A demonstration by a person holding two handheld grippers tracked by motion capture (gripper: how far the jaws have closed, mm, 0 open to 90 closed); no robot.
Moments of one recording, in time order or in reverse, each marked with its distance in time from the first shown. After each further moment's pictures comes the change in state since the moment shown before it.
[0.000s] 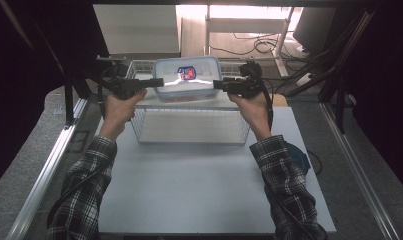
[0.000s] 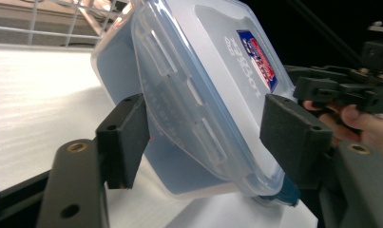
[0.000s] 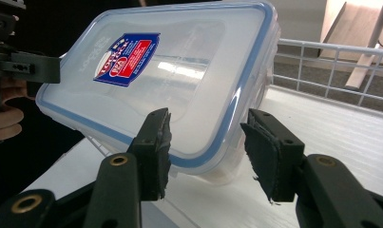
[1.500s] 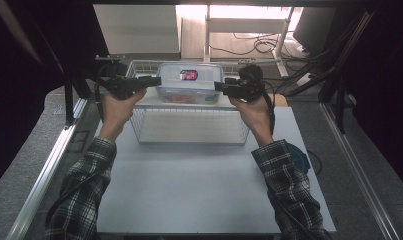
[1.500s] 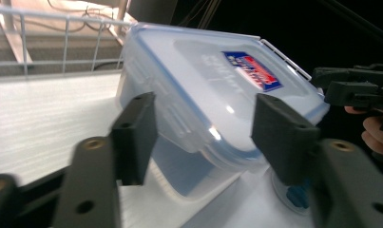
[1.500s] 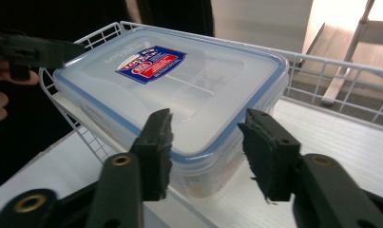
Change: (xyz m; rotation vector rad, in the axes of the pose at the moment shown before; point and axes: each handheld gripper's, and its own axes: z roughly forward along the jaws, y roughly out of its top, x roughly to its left) left arm -0.018 0.000 -0.014 -0.032 0.075 0.105; right arm 0.016 -0.004 -0.014 -0.031 -0.056 -0.080
